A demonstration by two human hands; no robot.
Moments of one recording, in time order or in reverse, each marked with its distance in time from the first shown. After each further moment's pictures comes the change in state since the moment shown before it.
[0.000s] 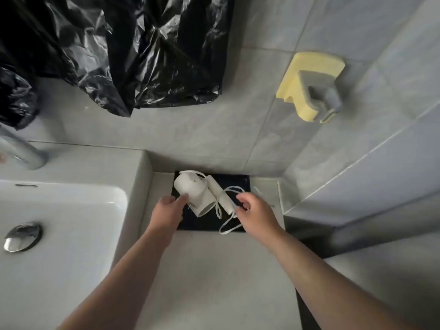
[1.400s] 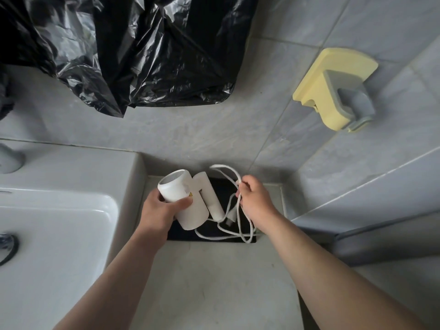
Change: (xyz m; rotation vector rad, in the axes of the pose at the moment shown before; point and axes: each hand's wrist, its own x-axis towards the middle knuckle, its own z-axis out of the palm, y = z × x) left_hand 0.032 0.000 -0.014 -0.318 -0.165 0.172; right_hand 0.072 -0.010 0.013 0.185 0.126 0.089
